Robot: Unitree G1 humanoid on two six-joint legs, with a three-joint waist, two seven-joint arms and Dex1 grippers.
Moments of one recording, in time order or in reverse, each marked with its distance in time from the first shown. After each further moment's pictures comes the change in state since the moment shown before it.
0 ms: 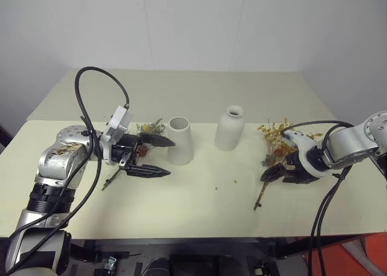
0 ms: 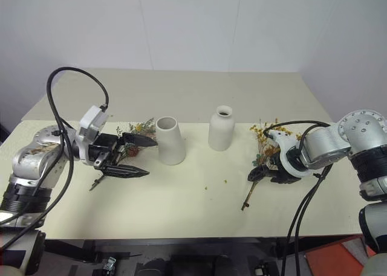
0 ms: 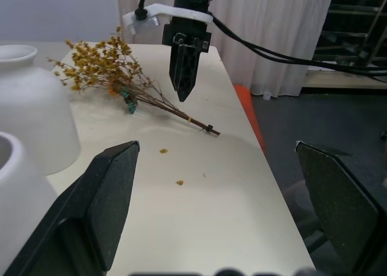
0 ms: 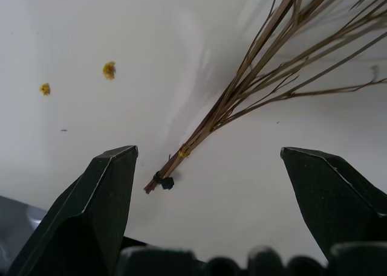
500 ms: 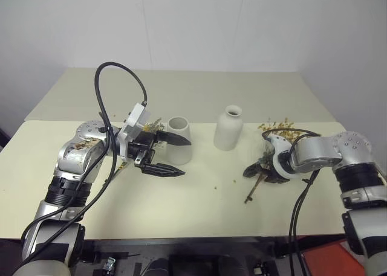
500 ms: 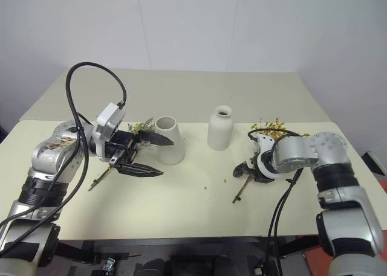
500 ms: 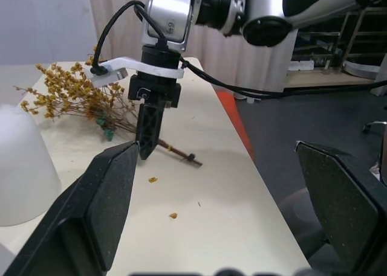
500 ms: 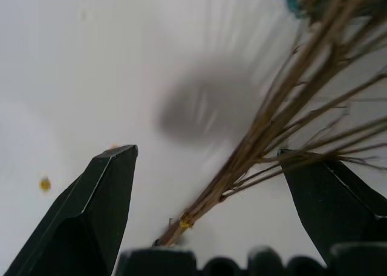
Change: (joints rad) left arm -0.074 -0.059 -0.054 0.004 0.020 -0.002 0.001; right arm 0.220 0.356 -0.426 -0.075 0.017 -0.176 -0.620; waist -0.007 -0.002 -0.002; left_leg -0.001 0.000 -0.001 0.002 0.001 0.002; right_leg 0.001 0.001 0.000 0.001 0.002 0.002
